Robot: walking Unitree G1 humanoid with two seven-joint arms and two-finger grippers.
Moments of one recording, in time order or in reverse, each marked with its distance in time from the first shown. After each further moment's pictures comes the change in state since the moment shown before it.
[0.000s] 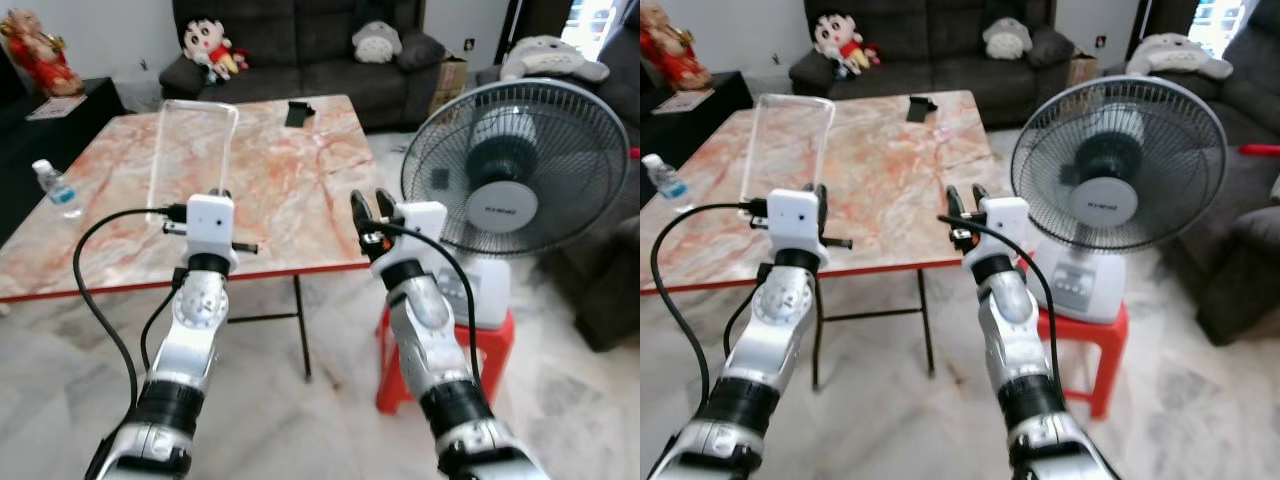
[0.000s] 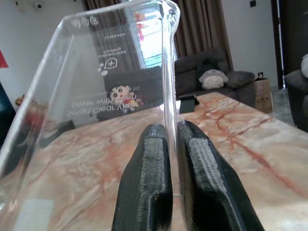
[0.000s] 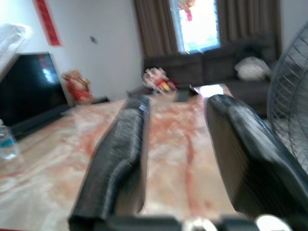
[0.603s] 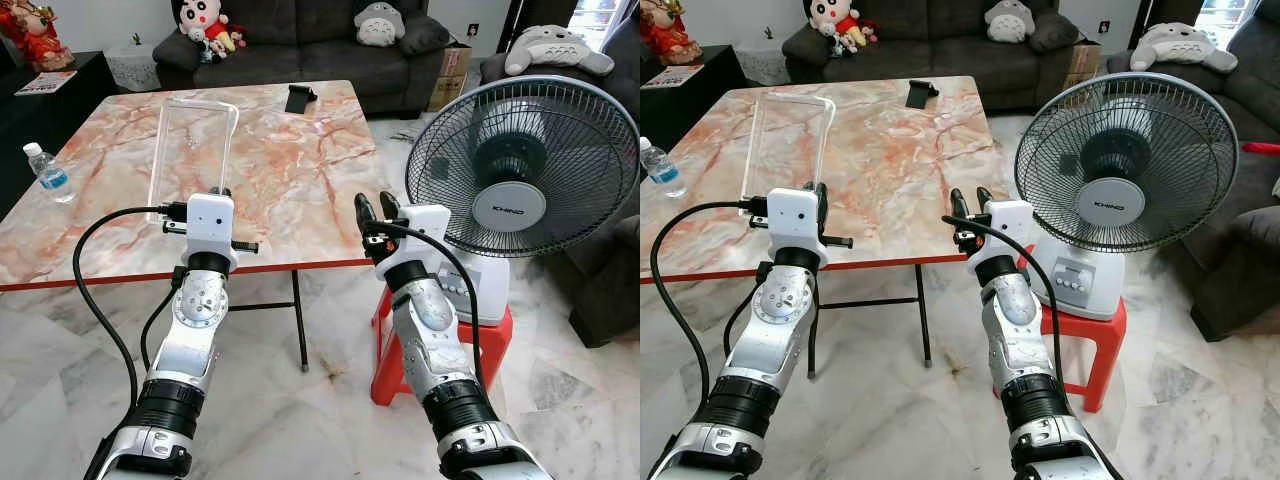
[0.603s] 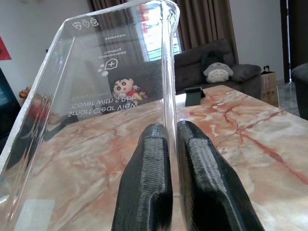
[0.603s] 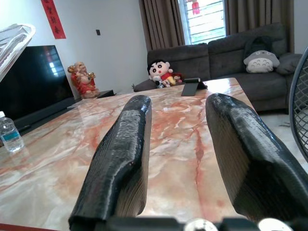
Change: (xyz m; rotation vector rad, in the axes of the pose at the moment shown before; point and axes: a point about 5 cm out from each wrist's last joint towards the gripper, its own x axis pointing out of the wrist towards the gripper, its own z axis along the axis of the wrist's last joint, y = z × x) left arm 0.000 0.001 0.000 -0.001 0.001 0.005; right arm 0.000 0.002 0.000 0.002 0.002 0.010
